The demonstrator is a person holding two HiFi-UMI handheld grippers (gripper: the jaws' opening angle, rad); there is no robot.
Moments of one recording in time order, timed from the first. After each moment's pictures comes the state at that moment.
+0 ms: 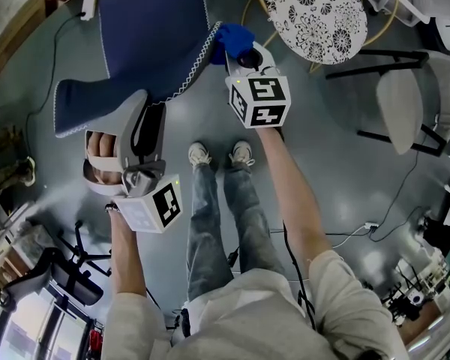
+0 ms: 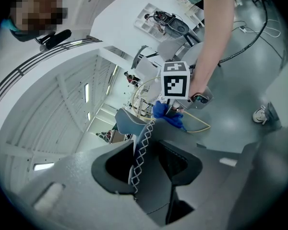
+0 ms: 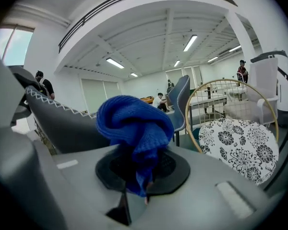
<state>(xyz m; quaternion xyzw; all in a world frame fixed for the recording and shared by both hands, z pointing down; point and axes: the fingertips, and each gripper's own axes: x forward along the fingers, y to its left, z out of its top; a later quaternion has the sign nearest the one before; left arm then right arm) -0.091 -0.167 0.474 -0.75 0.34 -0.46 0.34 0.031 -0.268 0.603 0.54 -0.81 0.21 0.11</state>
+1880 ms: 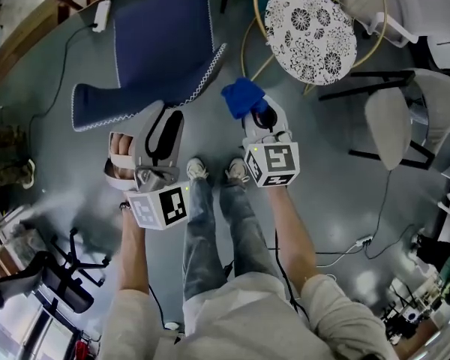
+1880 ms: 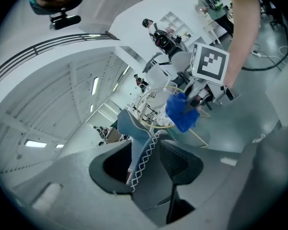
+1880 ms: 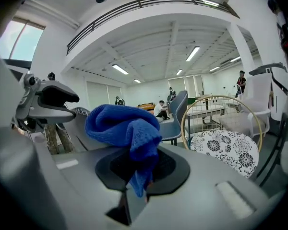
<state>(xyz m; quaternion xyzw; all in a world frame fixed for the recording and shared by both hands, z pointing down) -0.085 -0.152 0.463 -0.80 0.38 -0.39 0.26 0.051 -0.177 0.542 0.55 -0.82 0.16 0.10</state>
